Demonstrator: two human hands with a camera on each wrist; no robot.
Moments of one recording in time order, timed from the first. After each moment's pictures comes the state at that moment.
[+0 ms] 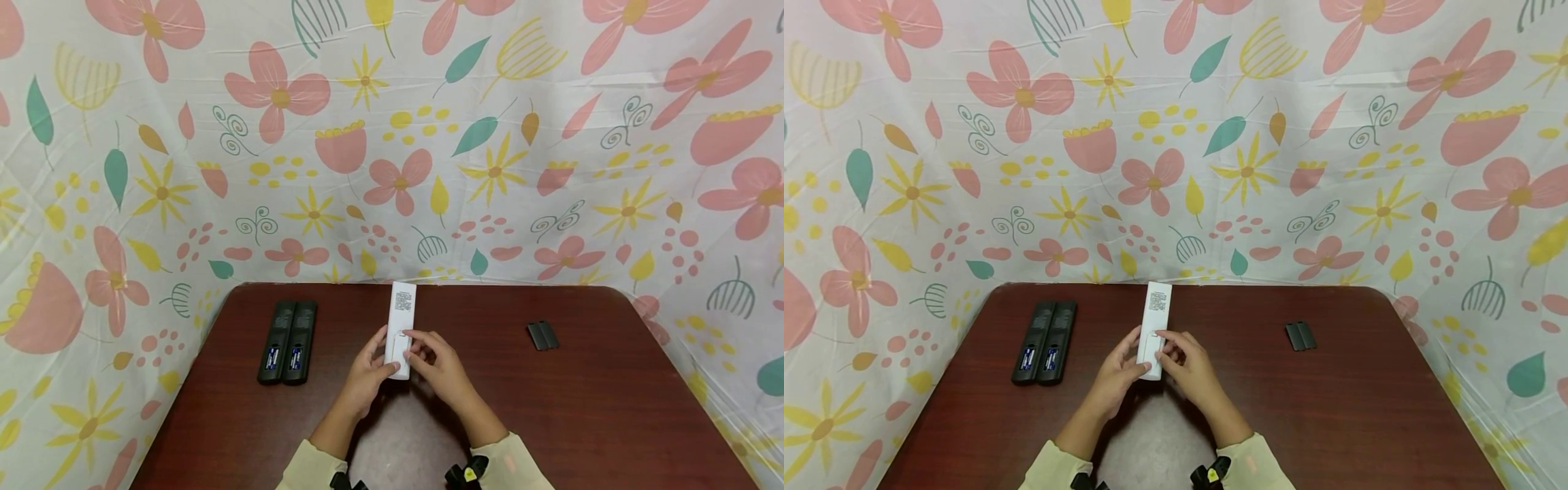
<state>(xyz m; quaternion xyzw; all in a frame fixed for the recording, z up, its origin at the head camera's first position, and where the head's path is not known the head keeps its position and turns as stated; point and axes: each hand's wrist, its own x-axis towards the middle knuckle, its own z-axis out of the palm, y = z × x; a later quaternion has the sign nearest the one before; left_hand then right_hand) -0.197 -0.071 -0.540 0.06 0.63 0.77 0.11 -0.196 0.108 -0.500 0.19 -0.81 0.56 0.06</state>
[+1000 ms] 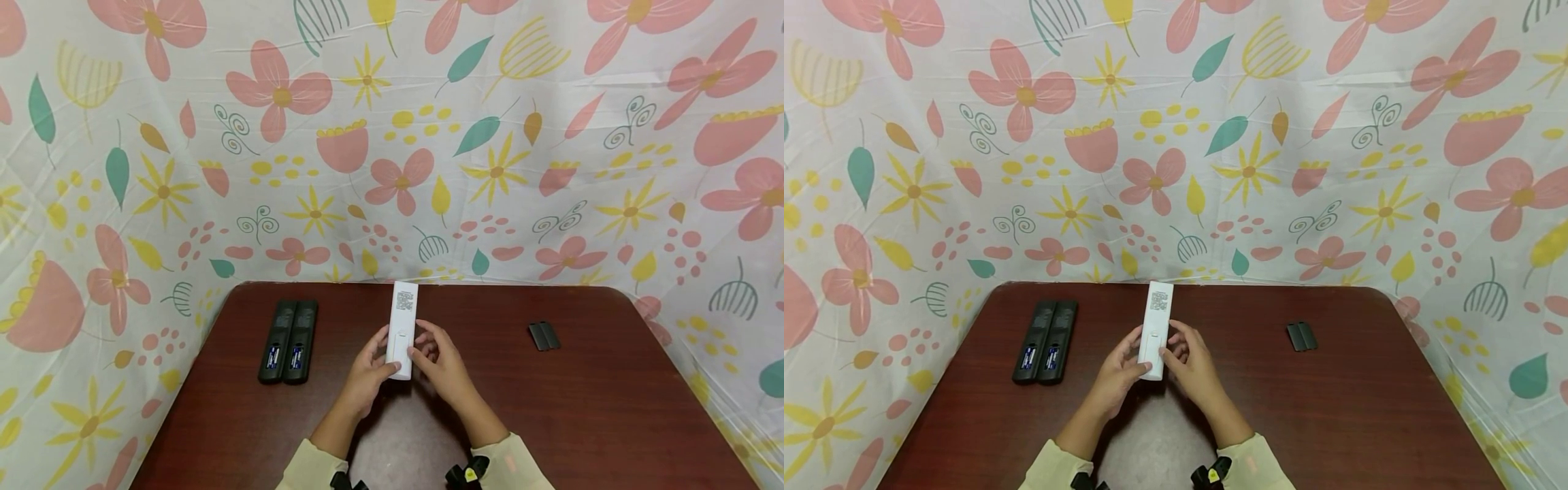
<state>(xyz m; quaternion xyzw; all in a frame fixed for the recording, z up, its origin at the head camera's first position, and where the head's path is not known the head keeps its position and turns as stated) -0.198 -0.070 -0.541 0.06 0.62 0.78 0.11 -0.196 0.106 -0.492 0.12 -0.82 0.56 0.04</state>
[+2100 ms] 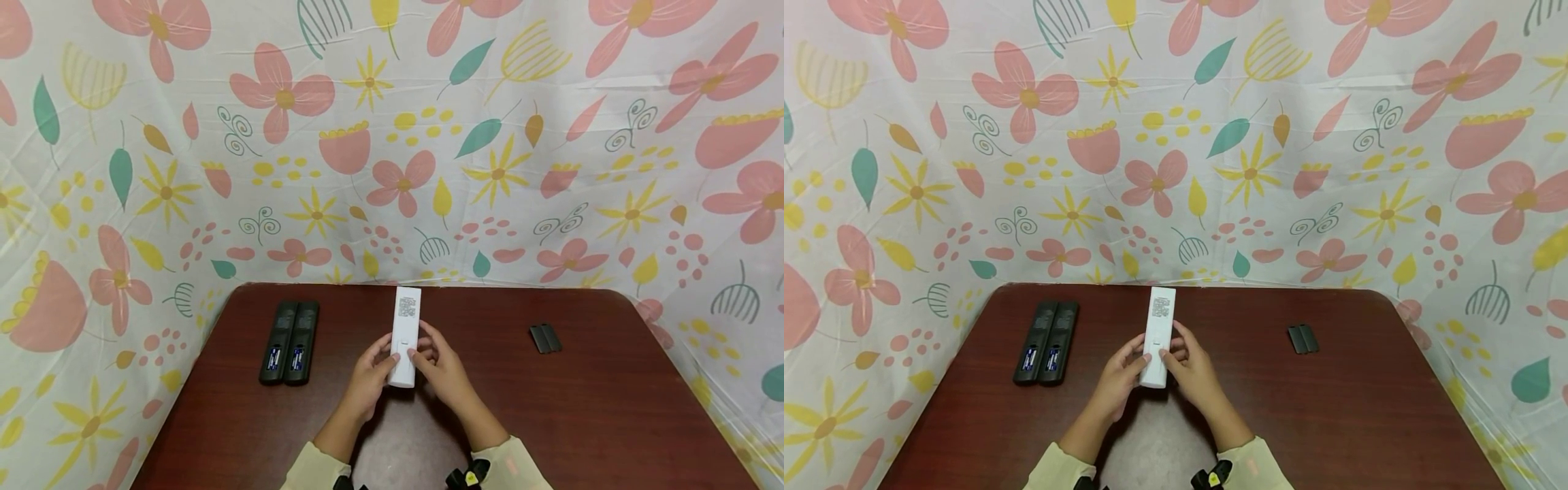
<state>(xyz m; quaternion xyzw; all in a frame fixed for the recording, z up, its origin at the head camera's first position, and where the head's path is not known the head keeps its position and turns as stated) -0.199 -0.064 -0.549 0.00 0.63 0.77 0.09 -0.210 0.109 -0.531 0.08 -0.78 0.62 -0.01</state>
